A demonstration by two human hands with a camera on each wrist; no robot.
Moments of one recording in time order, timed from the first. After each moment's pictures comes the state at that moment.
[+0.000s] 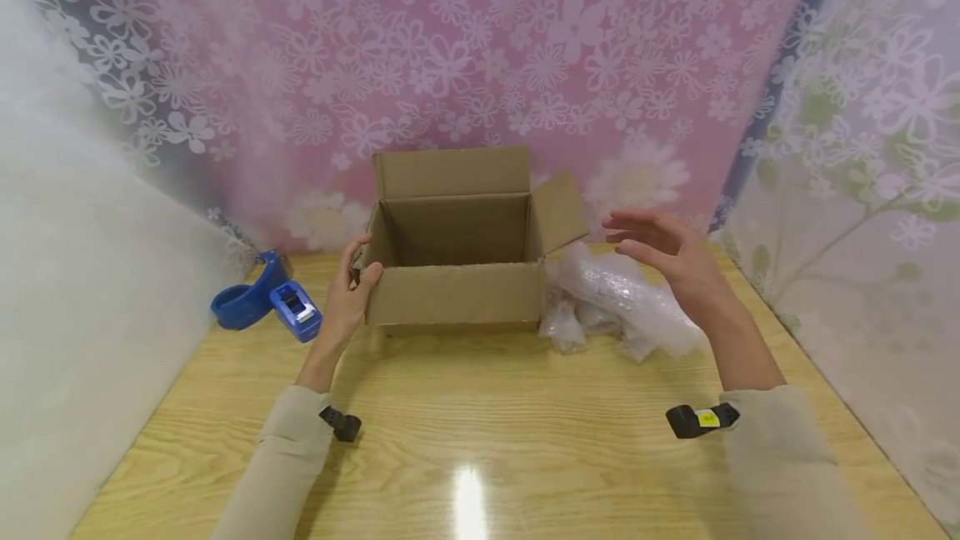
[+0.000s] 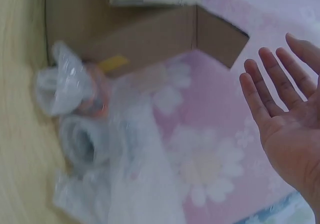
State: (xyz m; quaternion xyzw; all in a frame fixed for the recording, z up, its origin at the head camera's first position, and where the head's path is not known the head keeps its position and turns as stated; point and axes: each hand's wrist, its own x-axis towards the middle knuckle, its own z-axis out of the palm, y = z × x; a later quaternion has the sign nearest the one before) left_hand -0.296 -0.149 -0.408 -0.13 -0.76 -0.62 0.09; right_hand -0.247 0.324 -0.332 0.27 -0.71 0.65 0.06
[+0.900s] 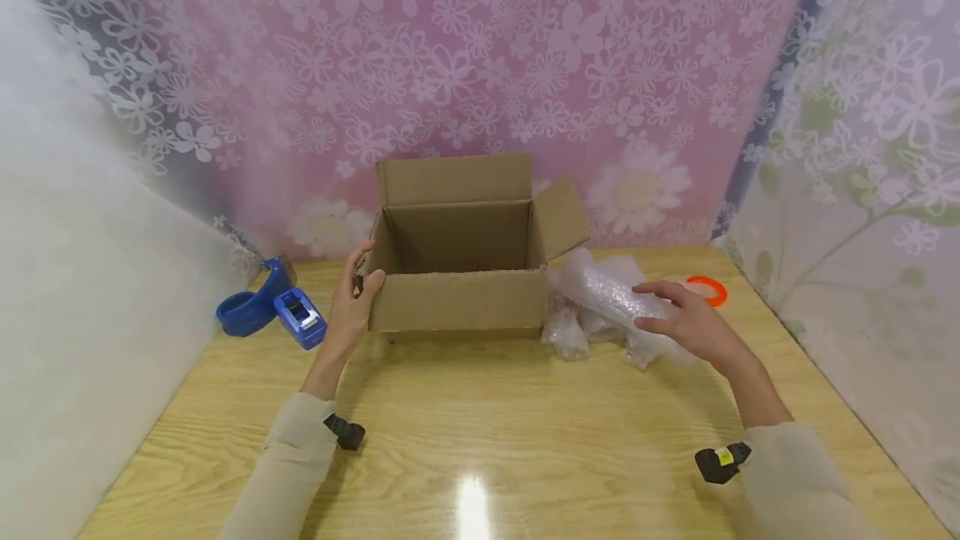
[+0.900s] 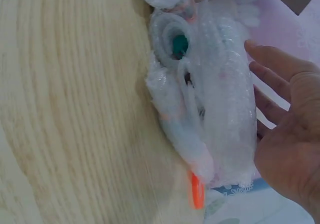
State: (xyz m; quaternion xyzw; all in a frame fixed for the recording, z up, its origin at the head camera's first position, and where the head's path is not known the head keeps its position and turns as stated) left_hand -0.295 -0.147 -0.410 -0.13 -0.76 -0.63 0.10; right_hand -0.244 0.381 -0.413 0.11 -0.91 0.41 -0.02
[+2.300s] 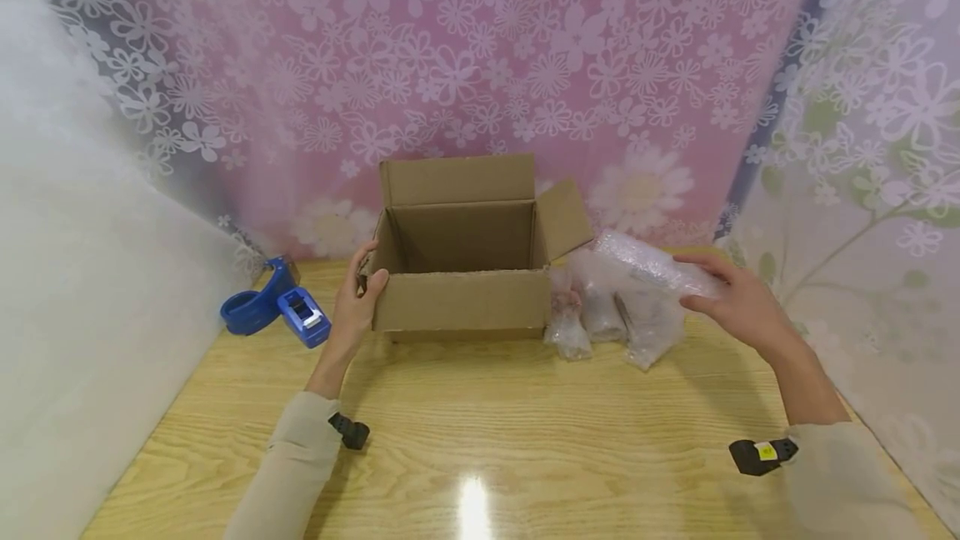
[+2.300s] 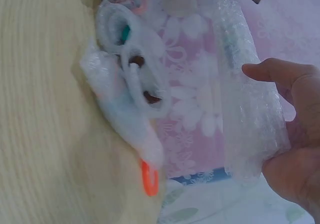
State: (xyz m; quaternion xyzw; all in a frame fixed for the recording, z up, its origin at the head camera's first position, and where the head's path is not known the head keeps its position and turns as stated) left_hand -0.292 -0.146 -0.411 -0.14 -0.76 -0.63 0.11; right_hand -0.223 0.401 -0.366 0.07 -0.92 0.38 0.04
